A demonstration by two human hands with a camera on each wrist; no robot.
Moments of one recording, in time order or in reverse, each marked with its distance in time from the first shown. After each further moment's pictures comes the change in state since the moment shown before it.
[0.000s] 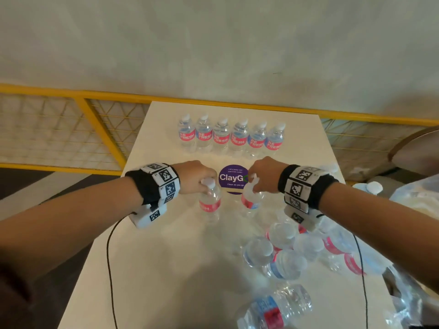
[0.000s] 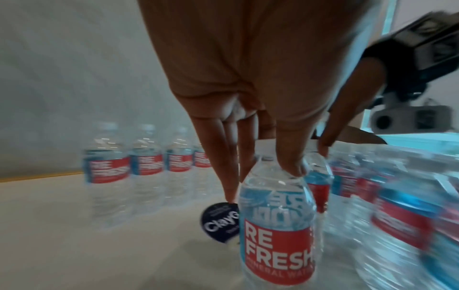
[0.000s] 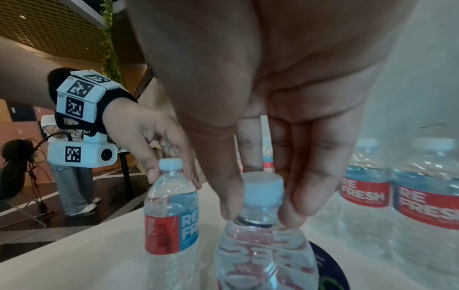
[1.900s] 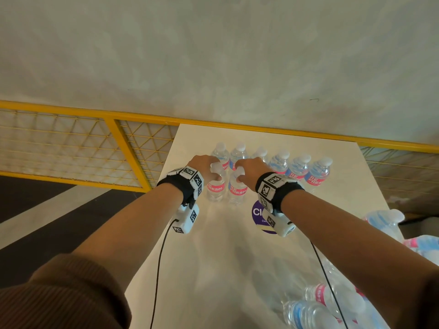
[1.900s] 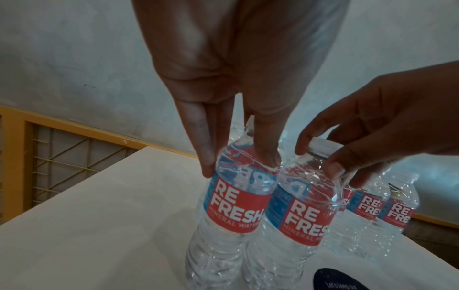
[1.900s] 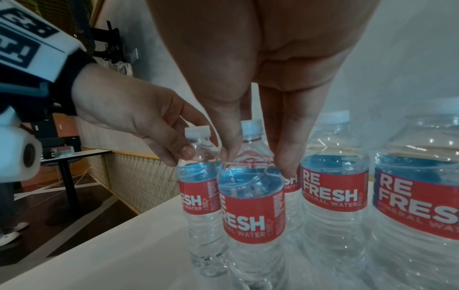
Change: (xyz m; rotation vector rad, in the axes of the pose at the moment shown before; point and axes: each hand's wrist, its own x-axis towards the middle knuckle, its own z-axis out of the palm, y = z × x) left_hand 0.044 -0.095 -0.061 -0.236 0.247 -0.394; right_hand 0.153 -0.075 -0.039 0.237 0.258 0.028
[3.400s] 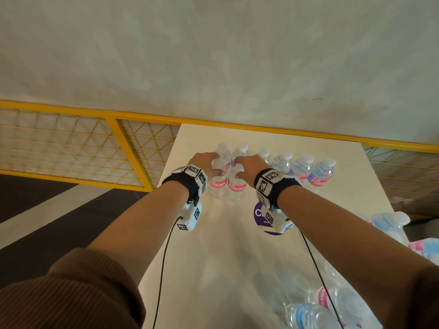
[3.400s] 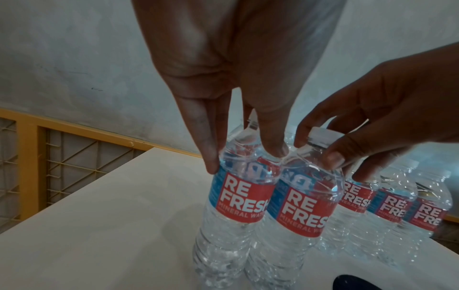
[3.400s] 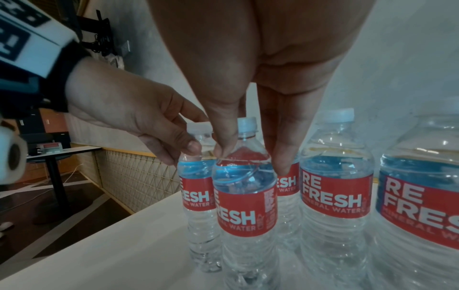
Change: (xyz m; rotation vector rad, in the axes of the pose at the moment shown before) left_hand 0.018 -0.008 0.005 -0.103 0.059 -0.060; right_hand 0.014 -0.005 -0.002 0.000 -0.013 -0.015
